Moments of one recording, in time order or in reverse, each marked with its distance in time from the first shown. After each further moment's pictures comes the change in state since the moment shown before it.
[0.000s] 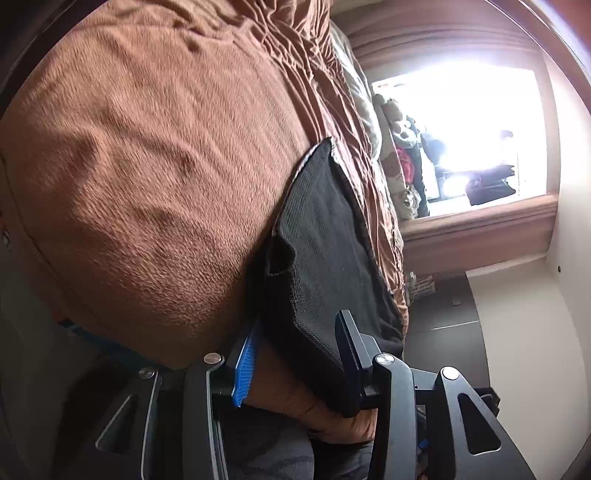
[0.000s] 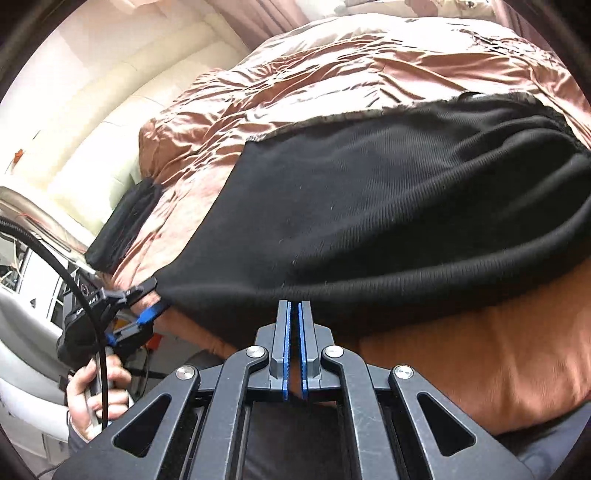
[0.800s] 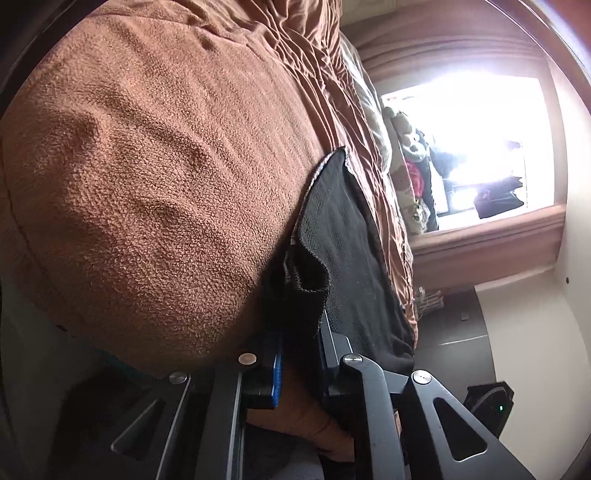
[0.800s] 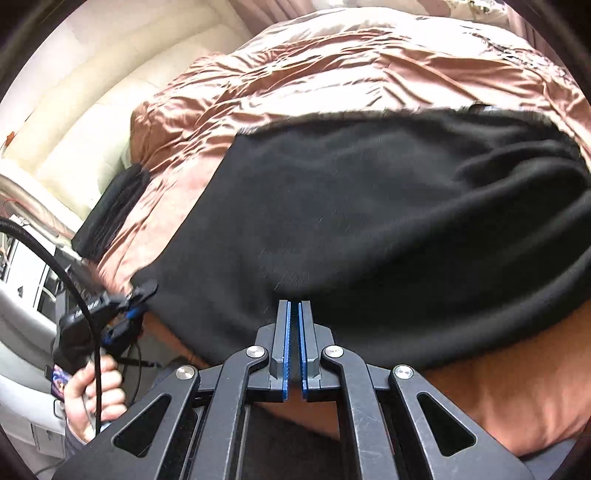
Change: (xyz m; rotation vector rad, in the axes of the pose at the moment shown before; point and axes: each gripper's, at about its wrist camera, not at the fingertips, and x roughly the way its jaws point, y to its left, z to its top) left arm 0.006 0.008 -0.004 -0.022 -0.070 0.031; right arm 0.011 0.002 0.017 -0.051 0.060 -0.052
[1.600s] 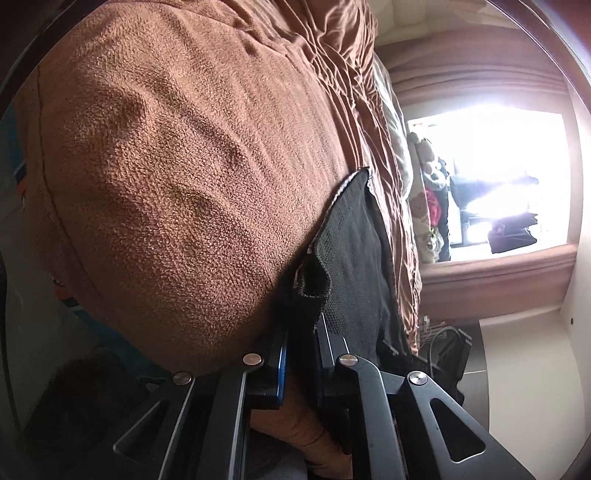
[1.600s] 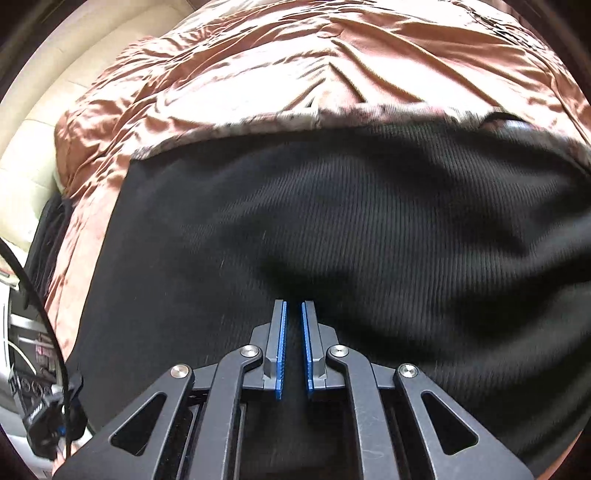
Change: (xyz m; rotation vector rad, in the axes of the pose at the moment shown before) left arm -0.011 0.007 -0.013 -0.123 -0.063 0.054; right arm 0.097 -0.040 0.103 0.091 0.146 -0.150
